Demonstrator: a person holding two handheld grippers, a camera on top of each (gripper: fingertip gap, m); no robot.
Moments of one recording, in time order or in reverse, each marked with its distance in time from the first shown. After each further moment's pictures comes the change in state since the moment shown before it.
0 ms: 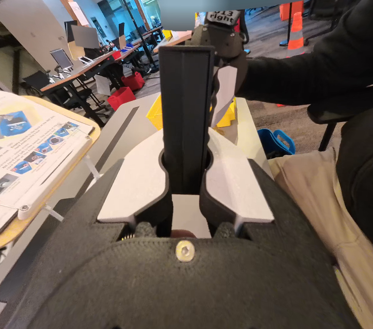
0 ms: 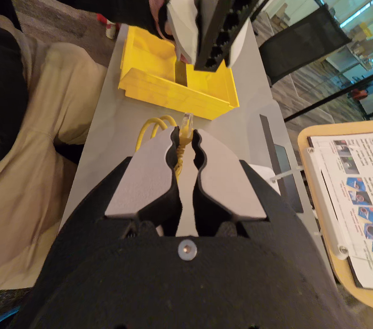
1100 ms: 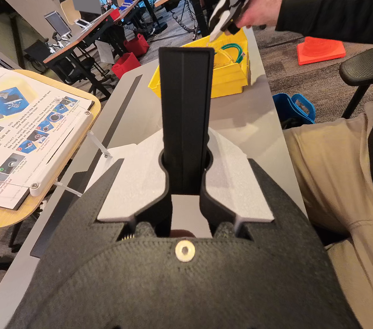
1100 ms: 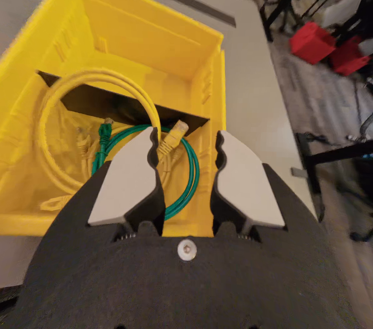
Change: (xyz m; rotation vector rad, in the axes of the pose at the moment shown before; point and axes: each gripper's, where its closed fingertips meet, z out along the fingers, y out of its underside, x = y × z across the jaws) left arm 0.002 0.035 0.014 -0.196 -0.039 0.063; right arm -0.011 0.304 -0.305 -0.737 1.155 0.900
